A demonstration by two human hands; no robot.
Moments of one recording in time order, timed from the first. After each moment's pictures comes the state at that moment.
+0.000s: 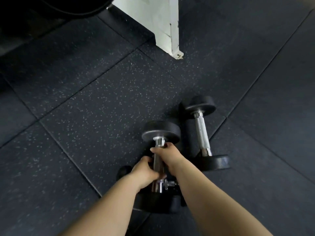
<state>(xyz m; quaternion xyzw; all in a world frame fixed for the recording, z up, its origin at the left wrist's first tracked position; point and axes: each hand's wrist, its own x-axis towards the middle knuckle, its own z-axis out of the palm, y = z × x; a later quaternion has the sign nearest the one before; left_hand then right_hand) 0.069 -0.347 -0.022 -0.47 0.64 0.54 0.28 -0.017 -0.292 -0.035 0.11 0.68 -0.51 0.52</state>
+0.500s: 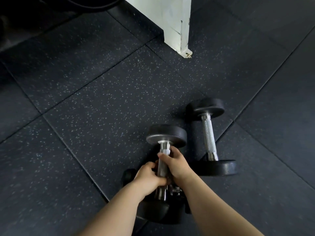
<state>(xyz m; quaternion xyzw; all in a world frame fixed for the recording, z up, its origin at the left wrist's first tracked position) 0.080 -0.347 -0.023 -0.47 0.59 0.61 0.25 -0.002 -0.279 -0.032 0.09 0.64 -0.56 0.52</state>
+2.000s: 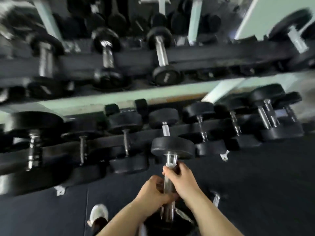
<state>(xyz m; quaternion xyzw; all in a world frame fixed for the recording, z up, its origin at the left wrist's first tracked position) 0.272 -0.431 0.614 -0.54 0.55 0.64 -0.04 0.162 -0.416 0.614 -0.28 0.74 -0.34 0.50</state>
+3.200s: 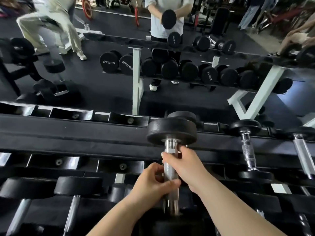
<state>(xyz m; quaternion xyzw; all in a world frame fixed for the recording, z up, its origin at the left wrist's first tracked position) 0.645 -0.771 0.732 -0.53 0.49 0.63 -0.29 0.534 -0.793 0.769 -0.44 0.68 -0.29 0.51</state>
